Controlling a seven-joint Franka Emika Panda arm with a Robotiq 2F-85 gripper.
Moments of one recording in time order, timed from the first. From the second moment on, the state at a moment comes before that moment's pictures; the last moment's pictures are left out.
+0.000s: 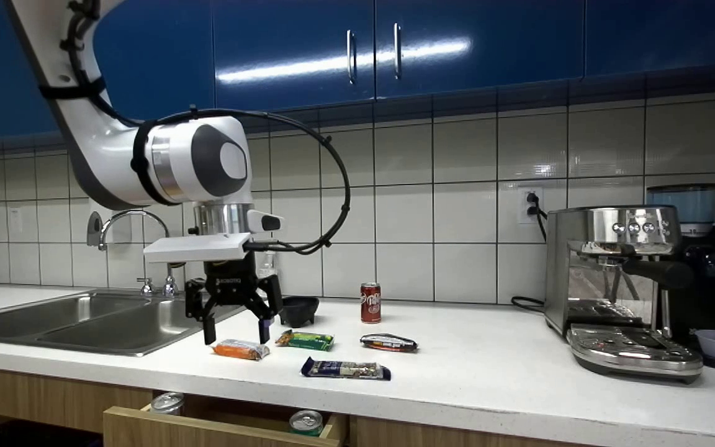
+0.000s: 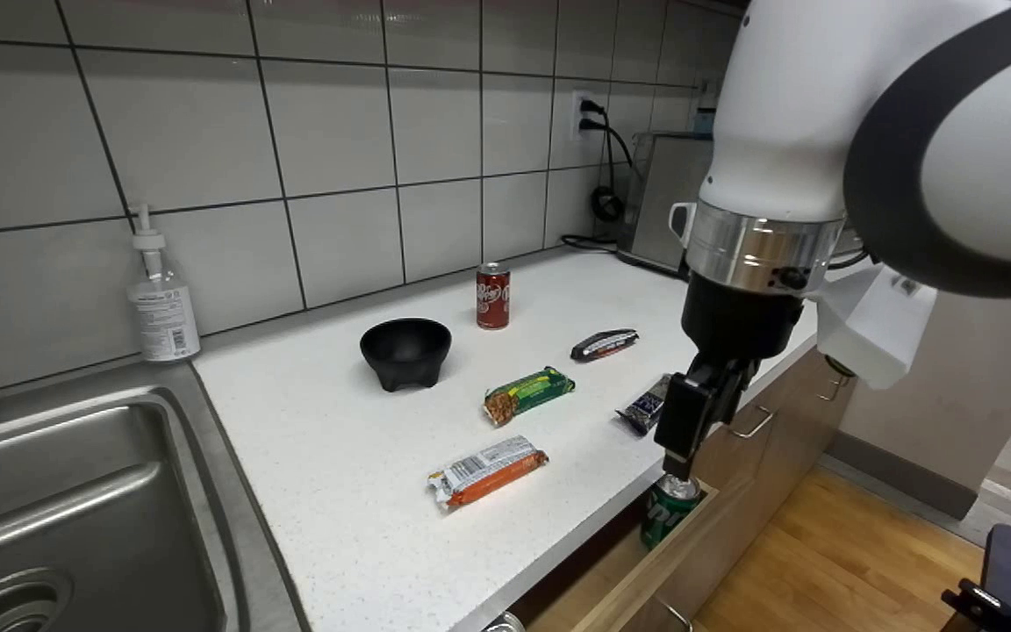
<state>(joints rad) 0.05 -0.12 0.04 -2.66 -0.10 2.58 0.05</state>
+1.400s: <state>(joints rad) 0.09 0.24 0.05 -2.58 -0.10 2.75 0.05</state>
